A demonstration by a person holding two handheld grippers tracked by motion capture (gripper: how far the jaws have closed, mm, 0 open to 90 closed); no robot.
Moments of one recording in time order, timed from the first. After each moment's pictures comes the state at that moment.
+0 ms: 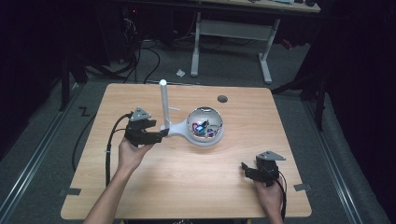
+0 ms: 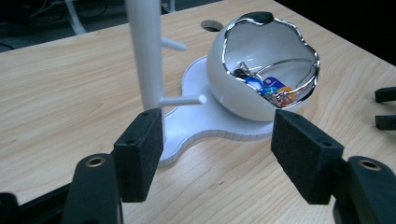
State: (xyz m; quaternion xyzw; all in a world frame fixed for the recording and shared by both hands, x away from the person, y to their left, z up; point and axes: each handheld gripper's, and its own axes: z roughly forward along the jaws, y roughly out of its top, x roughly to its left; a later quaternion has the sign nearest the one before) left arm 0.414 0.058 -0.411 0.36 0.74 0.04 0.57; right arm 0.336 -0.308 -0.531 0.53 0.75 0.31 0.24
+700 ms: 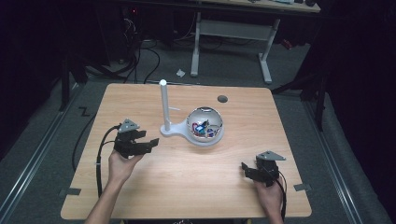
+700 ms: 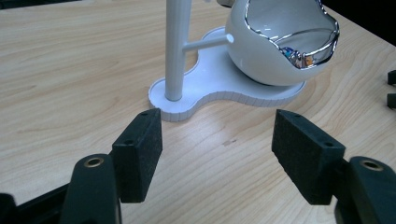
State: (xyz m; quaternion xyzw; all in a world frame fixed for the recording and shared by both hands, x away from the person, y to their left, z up) left arm 0.395 0.086 -0.435 0.34 0.76 0.04 0.55; right arm 0.336 -0.307 -0.531 0.54 0.75 0.31 0.24
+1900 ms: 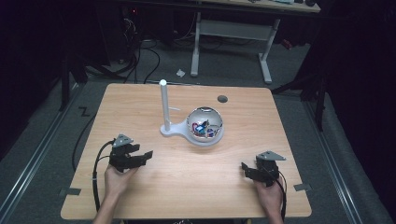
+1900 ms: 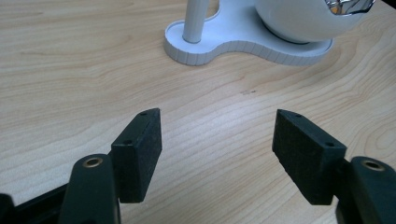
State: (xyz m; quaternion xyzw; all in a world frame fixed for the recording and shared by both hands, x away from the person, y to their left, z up) left arm 0.380 0.104 -0.476 0.31 0.79 0.04 0.53; right arm 0.336 -0.308 -0.531 0.53 0.75 0.31 0.24
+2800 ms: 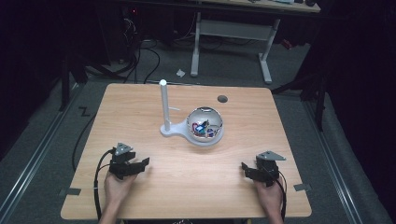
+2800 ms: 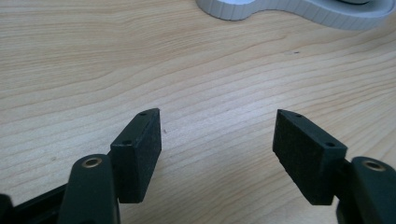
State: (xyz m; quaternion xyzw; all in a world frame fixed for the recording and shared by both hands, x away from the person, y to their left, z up) left arm 0.378 0.107 -0.516 0.30 0.80 0.10 0.50; right arm 0.336 -0.308 -0.531 0.54 0.75 0.31 0.24
